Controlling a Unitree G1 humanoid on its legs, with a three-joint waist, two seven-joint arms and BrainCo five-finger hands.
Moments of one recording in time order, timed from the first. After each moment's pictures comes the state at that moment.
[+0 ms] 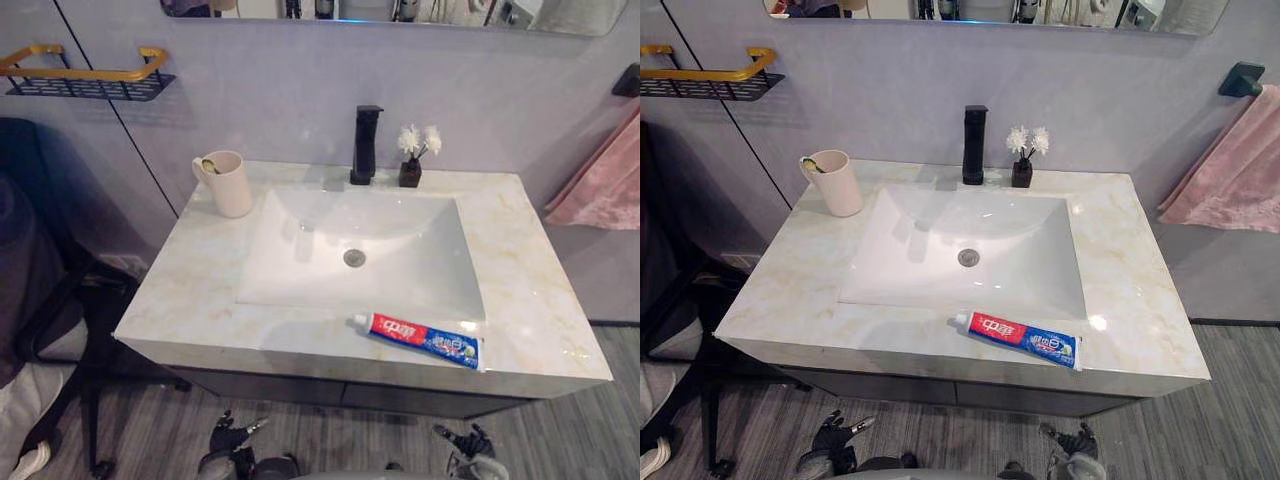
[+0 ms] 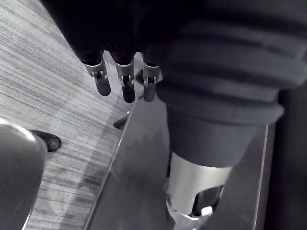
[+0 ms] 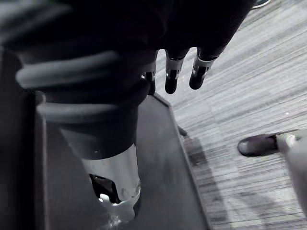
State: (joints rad) left arm 0.13 0.05 0.28 0.92 -0.08 -0.07 0.11; right arm 0.08 -0.05 -0.39 0.91 0.05 -0.03 -0.19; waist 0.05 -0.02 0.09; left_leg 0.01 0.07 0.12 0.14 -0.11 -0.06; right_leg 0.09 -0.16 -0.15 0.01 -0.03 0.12
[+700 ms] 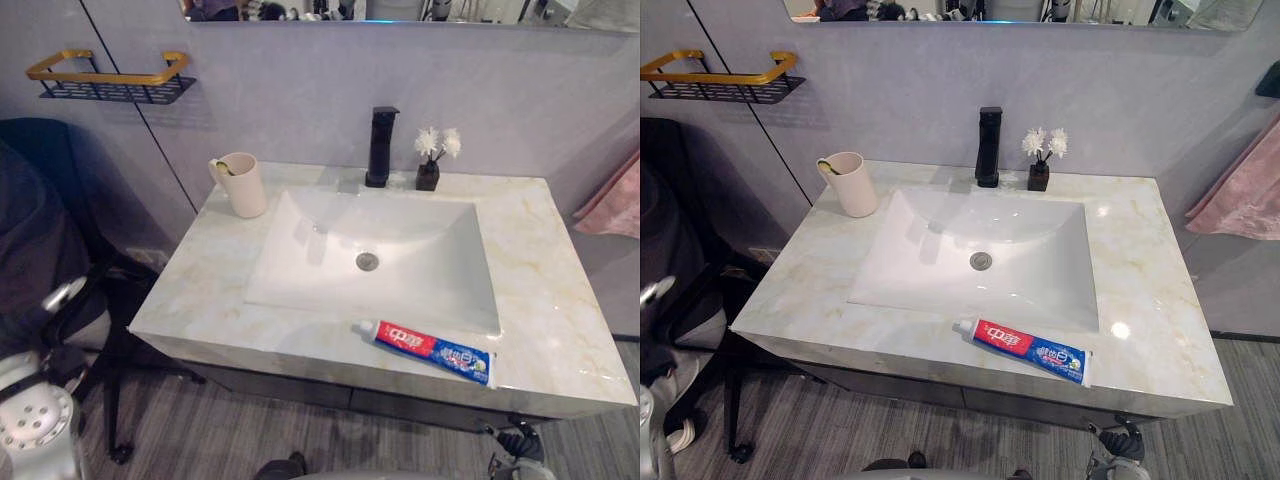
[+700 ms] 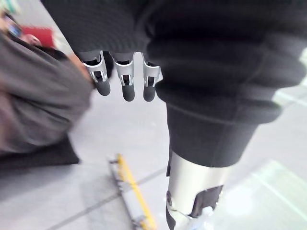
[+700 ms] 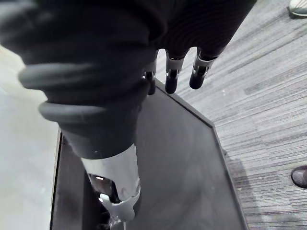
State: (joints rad) left arm 0.22 0.33 0.52 -0.39 -0.01 -0.17 0.25; right arm 0.23 -0.11 -0.41 0.67 0.08 -0.04 -0.17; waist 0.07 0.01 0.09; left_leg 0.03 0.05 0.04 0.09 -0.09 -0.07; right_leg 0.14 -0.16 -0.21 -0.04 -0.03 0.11
